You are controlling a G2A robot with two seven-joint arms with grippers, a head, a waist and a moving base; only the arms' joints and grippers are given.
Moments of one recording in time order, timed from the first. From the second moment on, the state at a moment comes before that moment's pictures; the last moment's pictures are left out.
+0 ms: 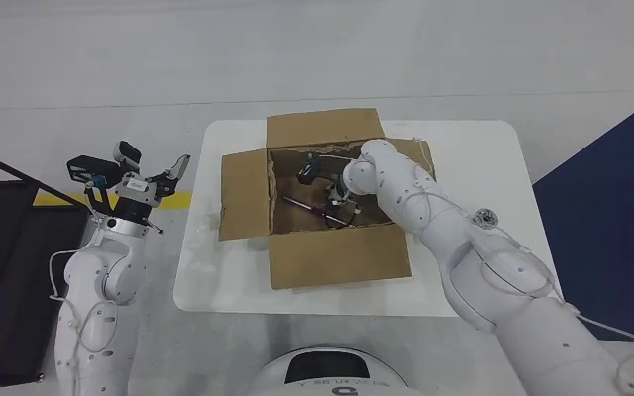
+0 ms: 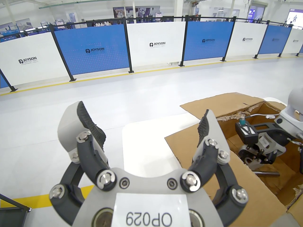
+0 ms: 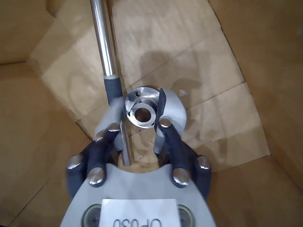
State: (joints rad) left arm 1.61 -1.28 -1.80 -1.76 1.22 -0.40 0.09; right arm -0.49 -1.55 0.43 -0.51 -0.72 -0.56 0.89
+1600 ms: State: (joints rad) left arm 1.61 -1.28 -1.80 -1.76 1.22 -0.40 0.09; right arm -0.90 -1.21 0.93 -1.33 -0.93 -0.68 0.59
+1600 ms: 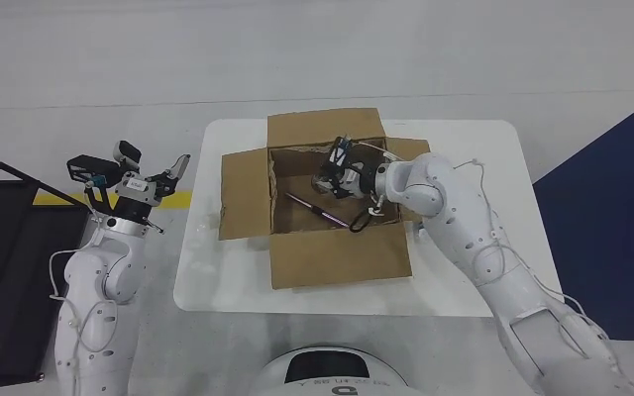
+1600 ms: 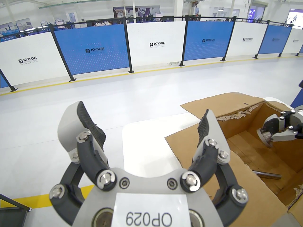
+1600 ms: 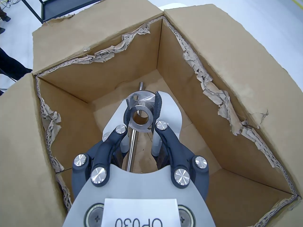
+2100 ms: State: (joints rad) left arm 1.61 -1.28 -1.80 -1.76 1.22 -0.40 0.09; right arm -1.12 -1.13 1.22 -1.52 -0.87 -0.88 0.41
